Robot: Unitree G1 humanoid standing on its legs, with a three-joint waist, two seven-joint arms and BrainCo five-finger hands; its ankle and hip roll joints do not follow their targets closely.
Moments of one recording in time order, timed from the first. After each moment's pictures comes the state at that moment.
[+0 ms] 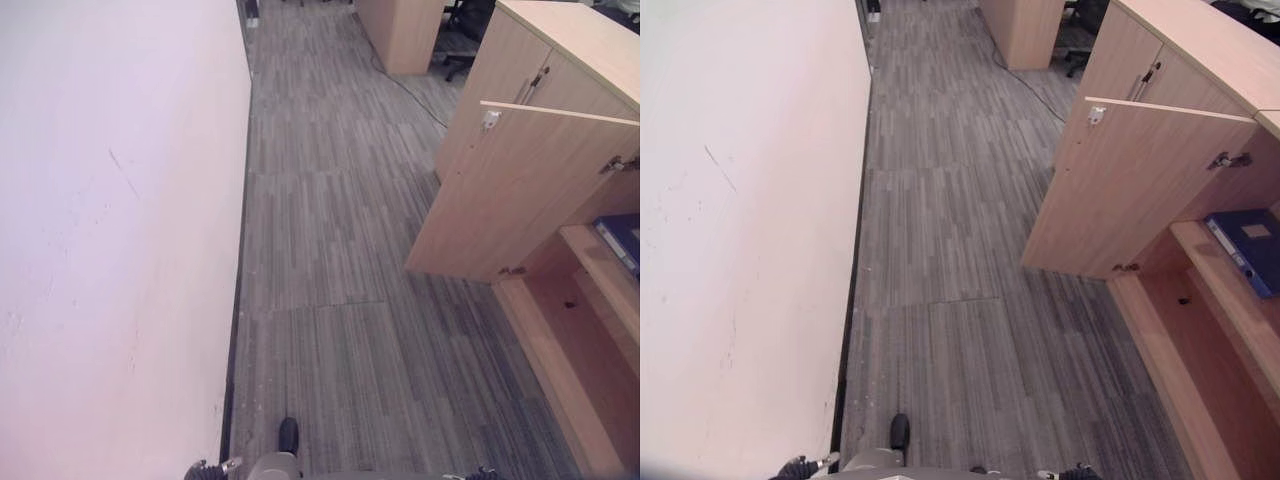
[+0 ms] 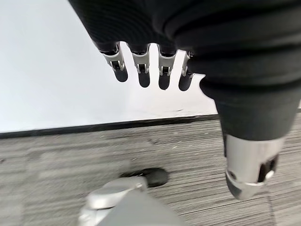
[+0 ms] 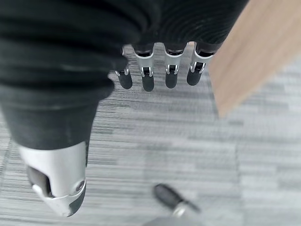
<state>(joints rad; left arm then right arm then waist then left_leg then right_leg) 0.02 0.24 -0.08 1.26 -0.13 -0.02 0.21 -0.01 -0.26 0.19 1.33 0.06 0.05 -0.17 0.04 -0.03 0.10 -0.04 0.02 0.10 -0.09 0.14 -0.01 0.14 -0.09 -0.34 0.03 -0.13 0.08</state>
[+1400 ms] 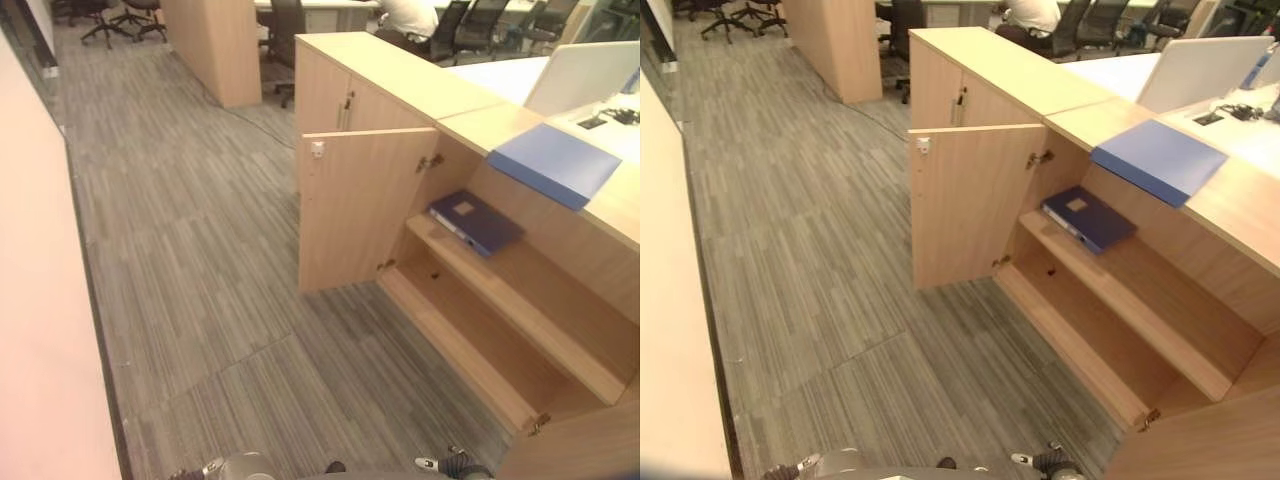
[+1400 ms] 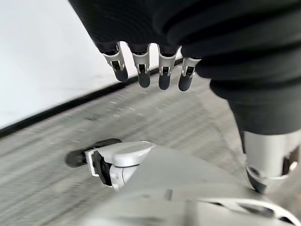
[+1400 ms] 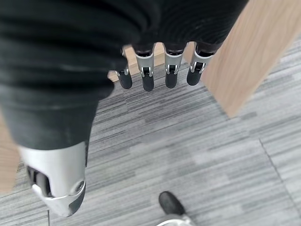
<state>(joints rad) 0.01 0.28 -0.06 1.26 -0.13 -0.01 0.21 -0.02 -0.22 0.27 1.26 0.07 0.03 -0.18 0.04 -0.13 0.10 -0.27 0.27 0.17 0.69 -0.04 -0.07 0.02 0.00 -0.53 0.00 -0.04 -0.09</state>
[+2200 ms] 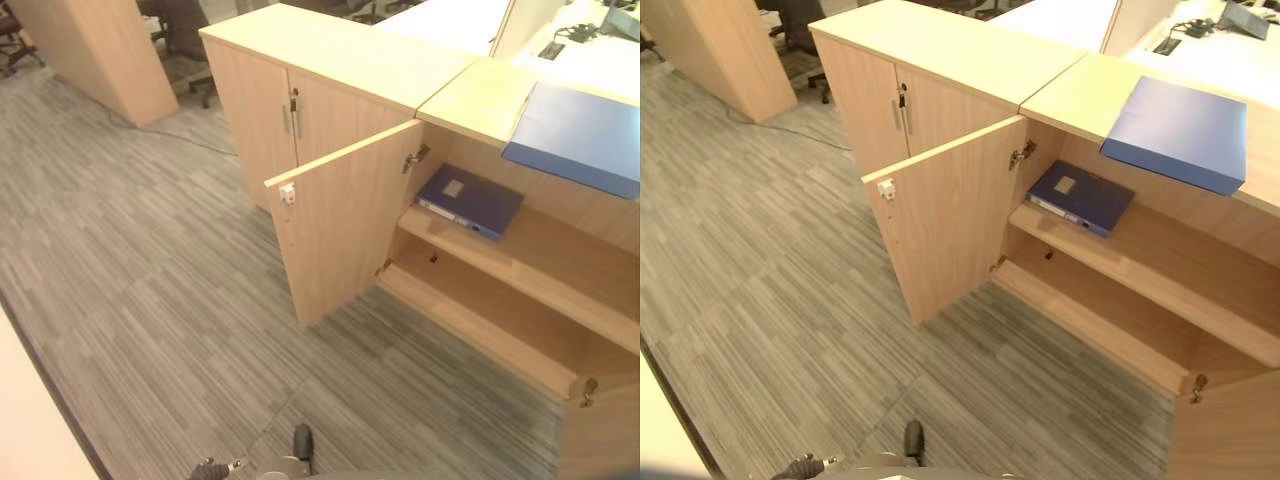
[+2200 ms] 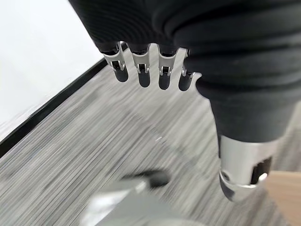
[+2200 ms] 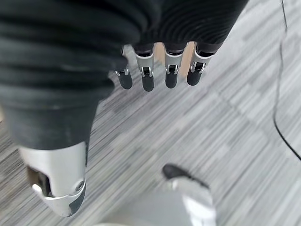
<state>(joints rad) -0.02 0.25 -0.13 1.29 -0.14 -0.01 0.17 -0.02 -0.28 0.14 1.37 0.06 0.06 -0.17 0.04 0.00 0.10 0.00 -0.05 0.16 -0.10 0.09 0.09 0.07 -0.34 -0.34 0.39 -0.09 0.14</state>
